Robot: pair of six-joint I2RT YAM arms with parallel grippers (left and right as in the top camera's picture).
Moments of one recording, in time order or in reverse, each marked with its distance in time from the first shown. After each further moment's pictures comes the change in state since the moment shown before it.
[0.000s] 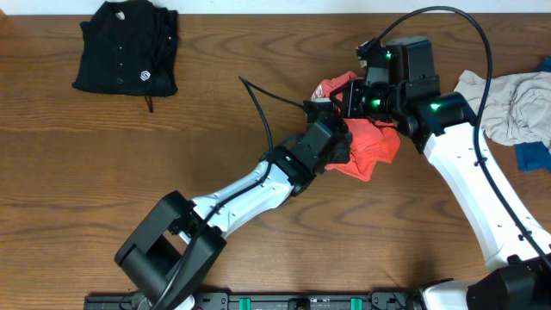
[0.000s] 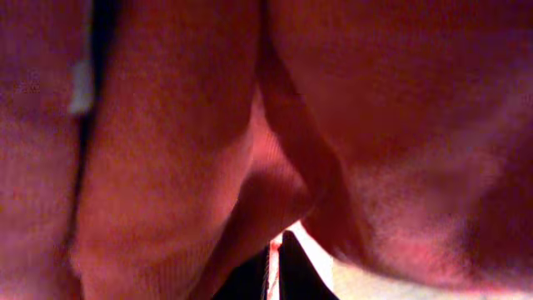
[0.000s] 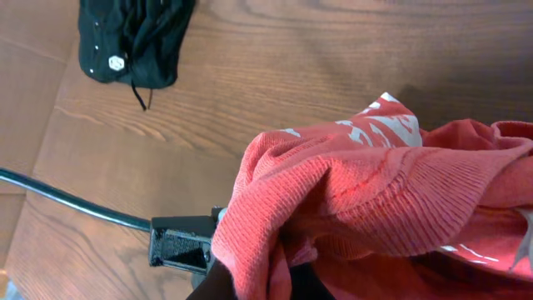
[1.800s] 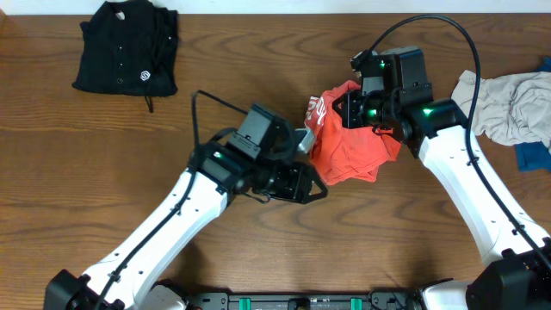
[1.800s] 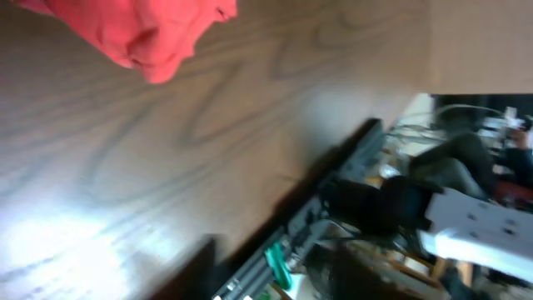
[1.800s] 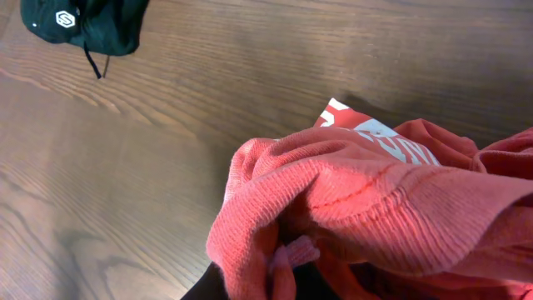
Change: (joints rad) left arm 0.185 -0.394 0.017 -0.790 0.753 0.305; right arm 0.007 0.006 -0.071 0.020 0.063 -0.141
